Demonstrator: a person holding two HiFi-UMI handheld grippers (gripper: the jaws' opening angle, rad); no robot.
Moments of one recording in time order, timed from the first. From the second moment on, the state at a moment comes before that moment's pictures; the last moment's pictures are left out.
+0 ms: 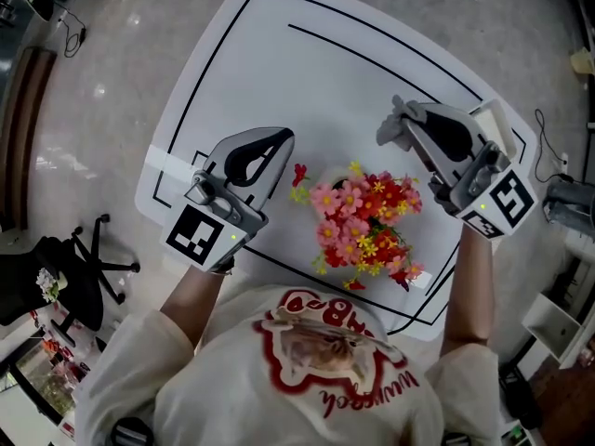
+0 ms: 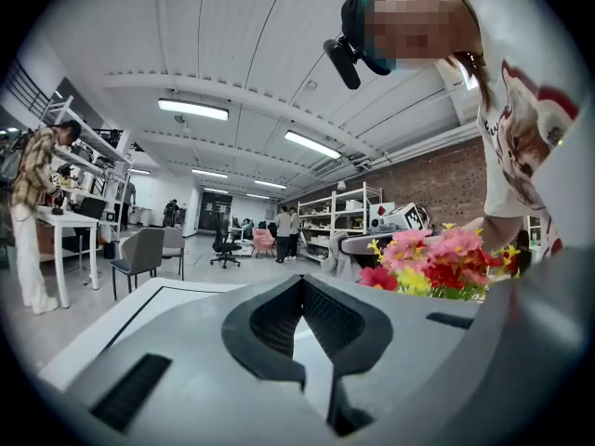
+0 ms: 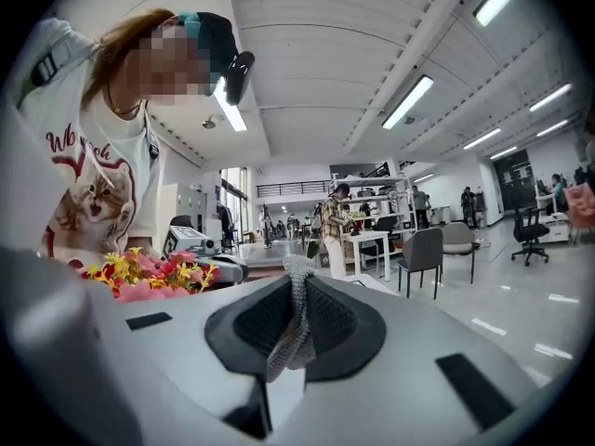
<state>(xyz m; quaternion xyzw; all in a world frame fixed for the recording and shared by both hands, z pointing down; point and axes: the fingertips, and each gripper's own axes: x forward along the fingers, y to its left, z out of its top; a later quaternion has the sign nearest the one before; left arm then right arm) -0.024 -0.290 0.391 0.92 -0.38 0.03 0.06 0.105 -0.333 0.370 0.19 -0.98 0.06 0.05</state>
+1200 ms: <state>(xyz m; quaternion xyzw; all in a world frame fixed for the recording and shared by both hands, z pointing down) -0.002 -0.276 0.456 0.93 -0.37 0.06 0.05 0.070 -0.291 0.442 0.04 -0.98 0.17 0.05</state>
